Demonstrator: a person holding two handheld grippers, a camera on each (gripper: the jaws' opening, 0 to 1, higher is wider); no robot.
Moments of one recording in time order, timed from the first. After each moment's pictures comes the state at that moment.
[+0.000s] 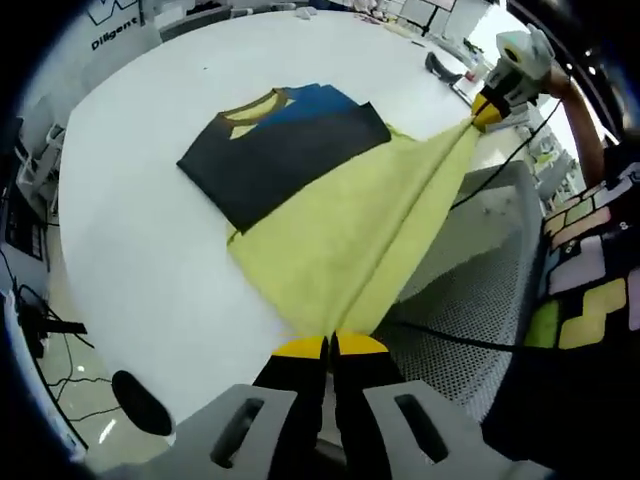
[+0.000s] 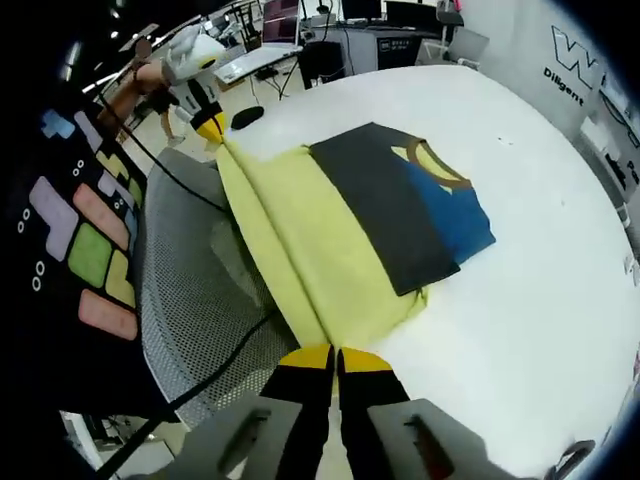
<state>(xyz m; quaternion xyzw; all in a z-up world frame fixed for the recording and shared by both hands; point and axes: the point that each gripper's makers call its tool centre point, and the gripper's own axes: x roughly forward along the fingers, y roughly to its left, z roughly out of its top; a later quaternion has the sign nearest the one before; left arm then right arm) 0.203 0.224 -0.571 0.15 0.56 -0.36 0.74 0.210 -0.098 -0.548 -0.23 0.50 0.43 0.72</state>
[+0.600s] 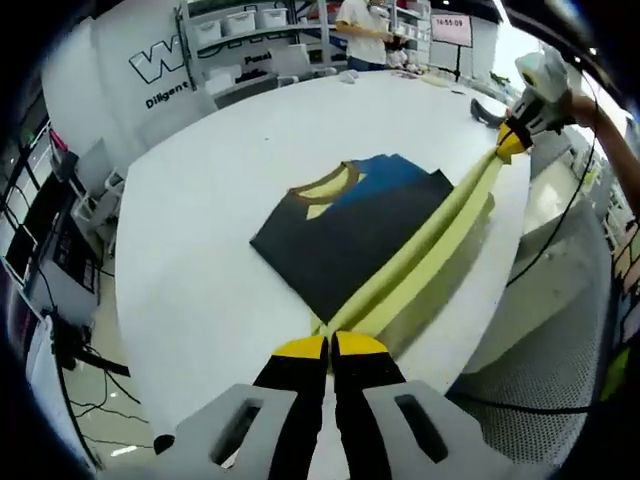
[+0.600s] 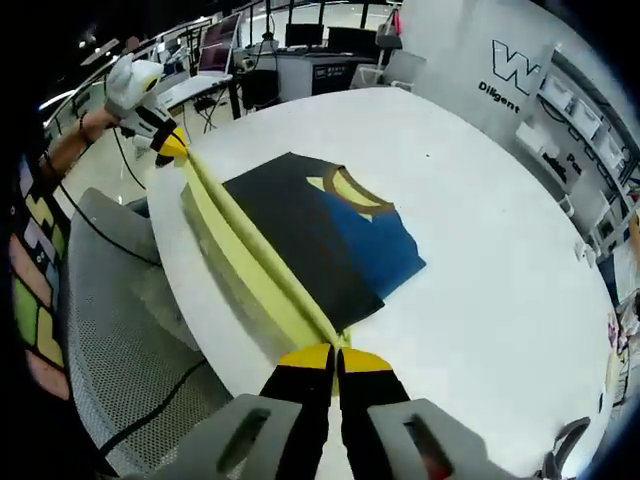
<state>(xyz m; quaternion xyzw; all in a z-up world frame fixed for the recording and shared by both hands) 0.301 0.221 -0.574 0.17 0.39 -0.27 0.86 0.292 -0.107 -0.565 -0.23 0.42 0.31 0.82</state>
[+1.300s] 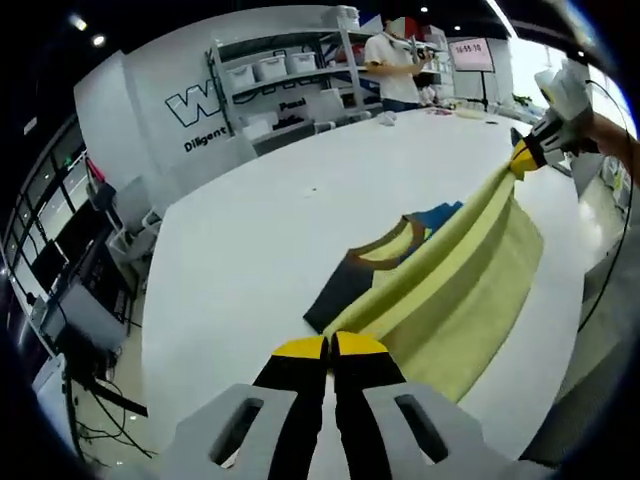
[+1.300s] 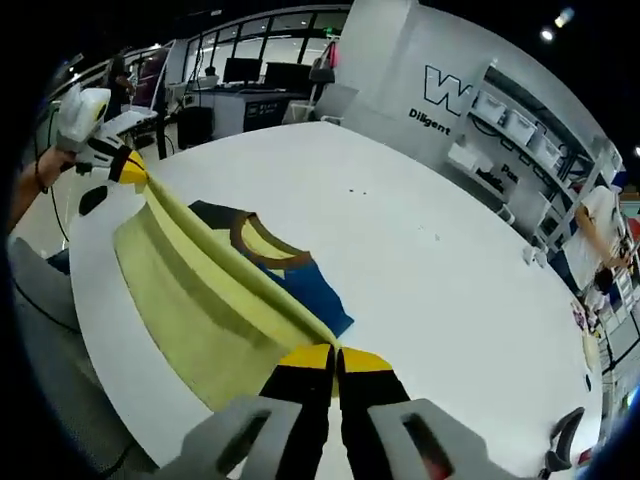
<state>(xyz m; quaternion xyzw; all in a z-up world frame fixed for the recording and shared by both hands) 0.396 0.216 -0.573 0.19 0.29 -0.22 0.91 0.388 -0.112 -0.568 -0.22 0.34 0.20 0.89</state>
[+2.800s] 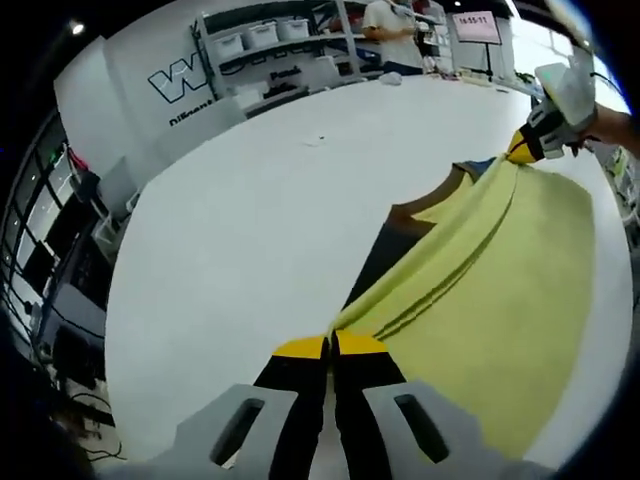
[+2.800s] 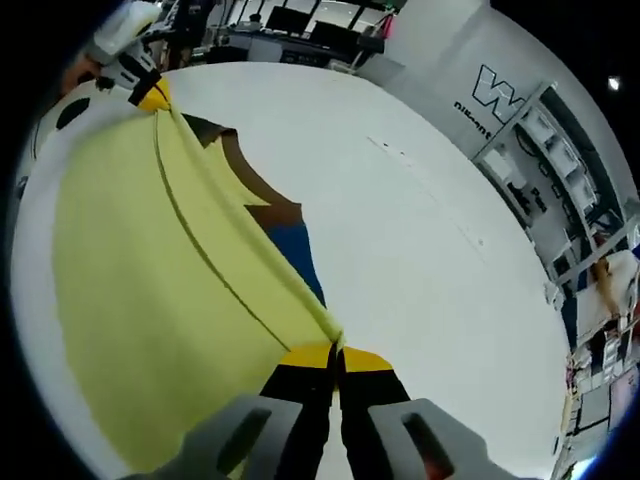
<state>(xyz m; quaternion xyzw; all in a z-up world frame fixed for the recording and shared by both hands) 0.472 0.221 -0.663 0.23 0.37 -0.23 0.87 0.467 -0.106 -0.671 -0.36 0.38 0.25 0.82</state>
